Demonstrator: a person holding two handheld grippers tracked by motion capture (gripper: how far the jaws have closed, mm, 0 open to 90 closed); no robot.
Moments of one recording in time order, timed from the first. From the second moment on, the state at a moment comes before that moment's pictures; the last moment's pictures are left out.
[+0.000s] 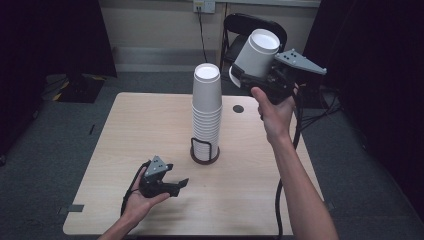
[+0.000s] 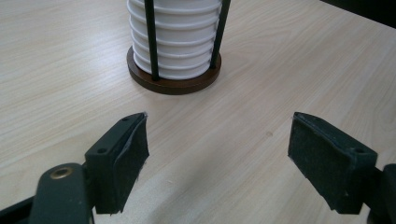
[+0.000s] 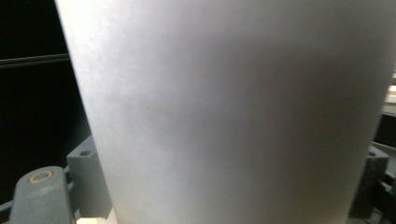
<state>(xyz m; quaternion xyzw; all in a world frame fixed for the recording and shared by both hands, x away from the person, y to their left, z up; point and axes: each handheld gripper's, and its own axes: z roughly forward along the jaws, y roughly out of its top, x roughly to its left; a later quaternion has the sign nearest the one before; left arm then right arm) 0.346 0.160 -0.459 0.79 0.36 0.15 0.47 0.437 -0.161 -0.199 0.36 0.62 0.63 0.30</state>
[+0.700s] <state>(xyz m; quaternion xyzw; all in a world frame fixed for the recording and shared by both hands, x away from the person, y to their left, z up) 0.347 0.163 -0.454 0.79 0.34 0.14 0.48 0.416 -0.180 -0.272 0.39 0.66 0.60 0.24</state>
